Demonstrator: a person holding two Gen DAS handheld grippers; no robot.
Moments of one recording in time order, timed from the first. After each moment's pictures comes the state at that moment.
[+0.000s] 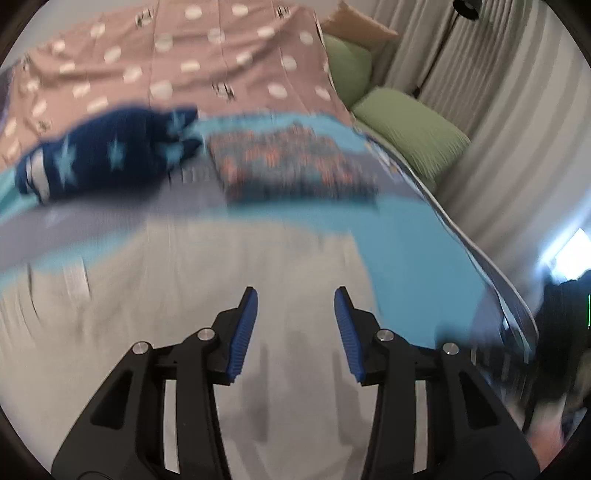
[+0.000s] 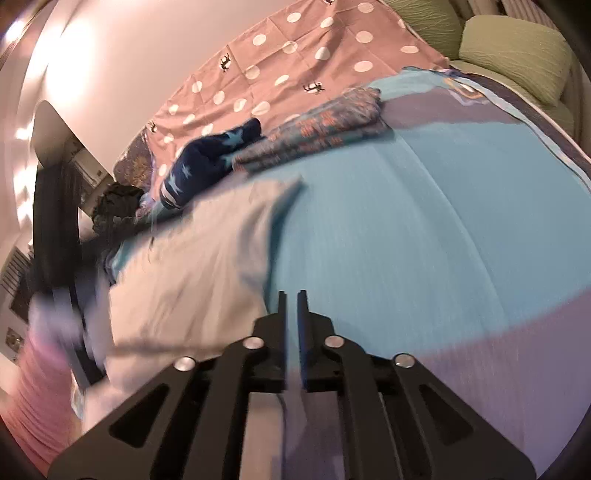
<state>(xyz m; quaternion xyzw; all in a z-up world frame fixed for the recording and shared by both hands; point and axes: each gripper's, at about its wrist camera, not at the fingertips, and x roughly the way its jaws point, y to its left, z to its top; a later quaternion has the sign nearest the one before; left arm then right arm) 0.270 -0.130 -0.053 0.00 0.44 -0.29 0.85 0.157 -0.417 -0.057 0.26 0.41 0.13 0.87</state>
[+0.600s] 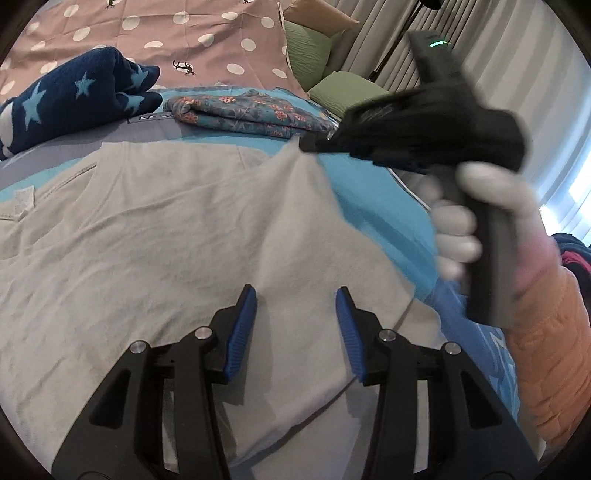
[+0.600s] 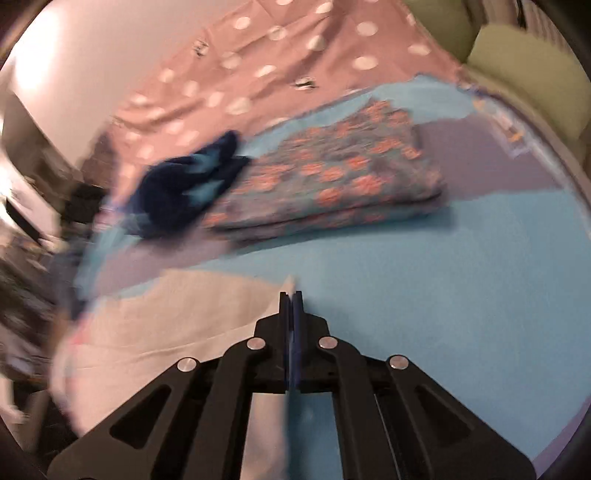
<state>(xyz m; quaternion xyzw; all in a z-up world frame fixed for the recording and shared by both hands) 0.240 -0.123 -0.100 -0.02 0.43 -0.37 0.82 0.295 -0.396 -0.059 0.17 0.47 0.01 0.87</state>
